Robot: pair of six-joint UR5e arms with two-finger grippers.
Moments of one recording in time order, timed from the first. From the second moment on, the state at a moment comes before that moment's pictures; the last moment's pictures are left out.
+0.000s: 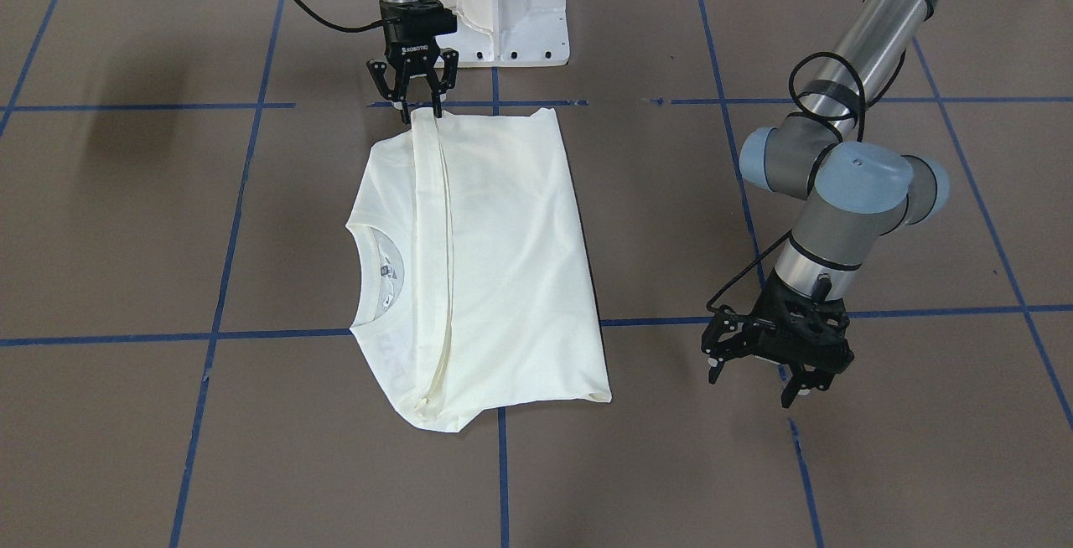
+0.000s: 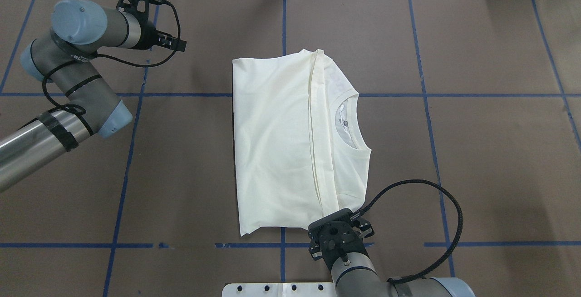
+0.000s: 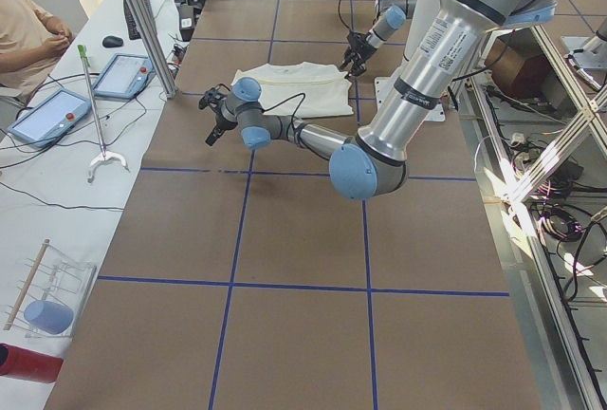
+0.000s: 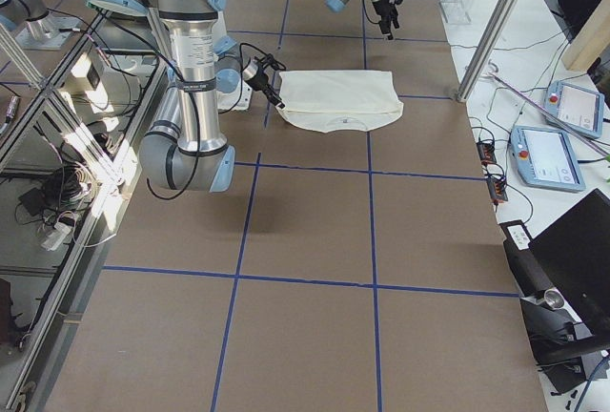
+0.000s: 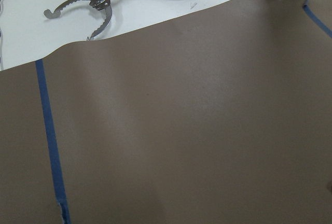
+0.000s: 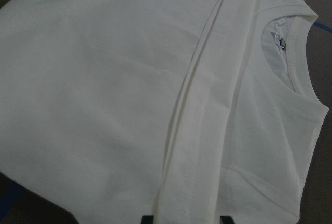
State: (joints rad) left arm -0.88 -2.15 -1.21 -2.44 -1.79 -0.68; right arm -0.05 -1.24 1.96 -1.49 0.94 1.15
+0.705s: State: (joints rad) left arm -0.88 -2.15 -1.21 -2.44 -1.79 -0.68; right arm -0.05 -1.24 1.96 -1.49 0.93 1.16
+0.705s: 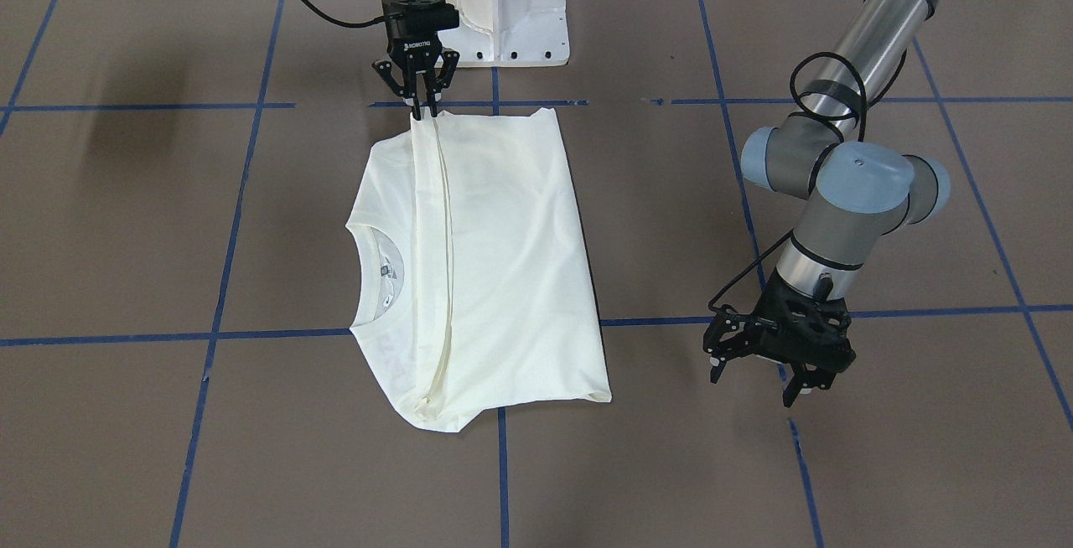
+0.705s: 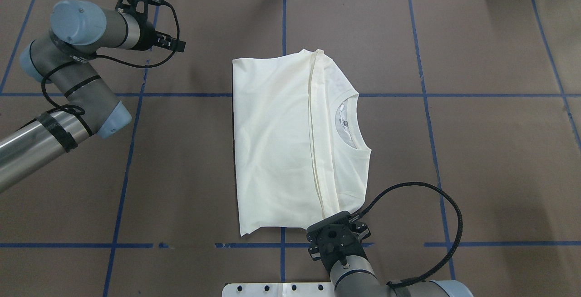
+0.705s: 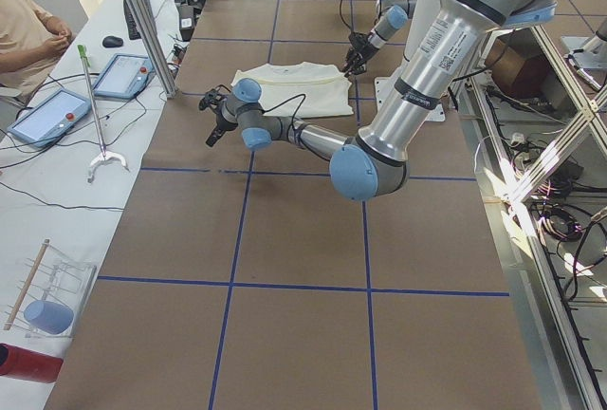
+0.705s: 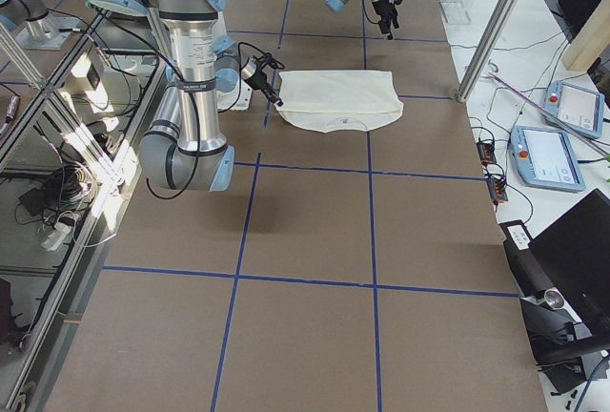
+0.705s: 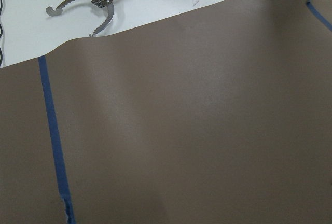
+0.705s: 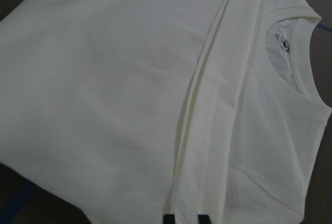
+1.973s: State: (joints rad) left arm -0.87 -2.15 -1.21 -2.44 -1.79 -0.68; right arm -0.04 -1.39 2.04 -1.48 0.94 1.39
